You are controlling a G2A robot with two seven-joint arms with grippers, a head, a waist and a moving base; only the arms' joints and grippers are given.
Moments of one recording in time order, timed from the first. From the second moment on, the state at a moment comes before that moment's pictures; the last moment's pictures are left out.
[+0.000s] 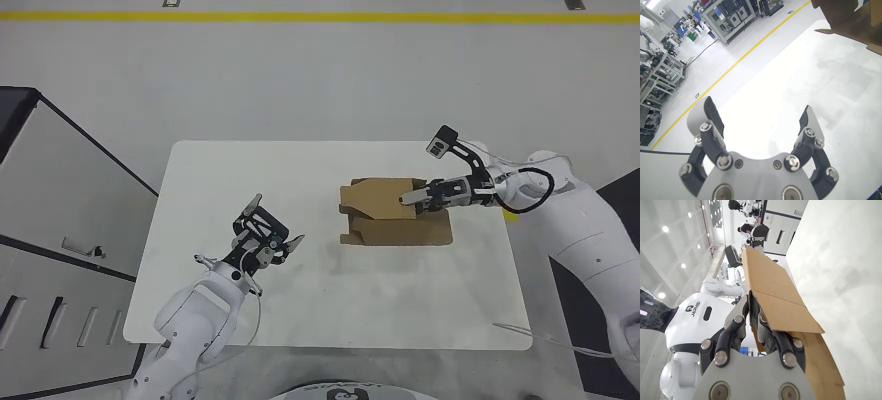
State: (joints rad) left arm 1.83 -1.22 -1.33 -2.20 1.79 -0.25 -0.33; right arm -0.73 -0.81 0.71 -1.17 0.94 -0.35 1.47
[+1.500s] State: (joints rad) left arm 1.82 -1.22 -1.31 -2.21 1.70 -0.30 -0.34; right arm -0.71 -0.82 0.88 -1.32 0.82 -0.35 1.47
